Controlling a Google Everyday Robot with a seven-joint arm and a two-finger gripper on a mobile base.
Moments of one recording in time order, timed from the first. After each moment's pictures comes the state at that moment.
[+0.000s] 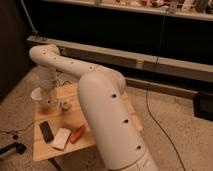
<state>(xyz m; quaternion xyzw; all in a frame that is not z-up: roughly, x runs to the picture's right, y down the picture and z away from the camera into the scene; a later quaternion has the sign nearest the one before) -0.308 0.064 0.785 -0.37 -0.37 -0.42 0.74</state>
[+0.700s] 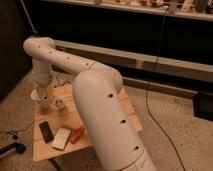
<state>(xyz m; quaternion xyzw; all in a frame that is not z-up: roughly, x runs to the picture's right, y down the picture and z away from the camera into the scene) -0.326 0.035 0.734 -0.37 -0.32 -0.51 0.71</state>
